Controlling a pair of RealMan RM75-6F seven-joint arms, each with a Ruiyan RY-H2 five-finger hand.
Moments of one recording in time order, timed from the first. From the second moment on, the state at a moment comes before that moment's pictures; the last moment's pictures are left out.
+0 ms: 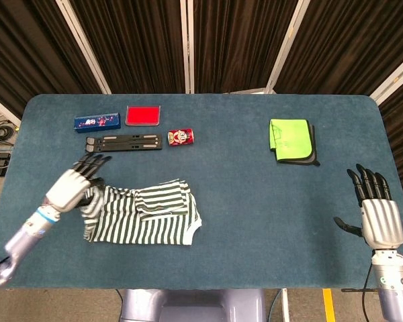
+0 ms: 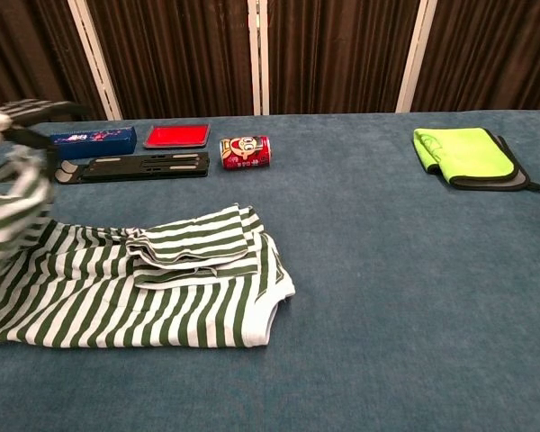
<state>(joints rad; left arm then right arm) -0.59 -1.66 0.11 -0.57 1.72 1.47 -0.54 0.17 -1.15 0.16 -1.67 -1.42 1.48 -0.09</state>
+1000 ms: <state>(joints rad) -0.87 -1.95 0.02 -0.67 1.73 1.18 -0.30 0.18 -1.15 0.17 -1.65 -1.40 1.46 -0.06</state>
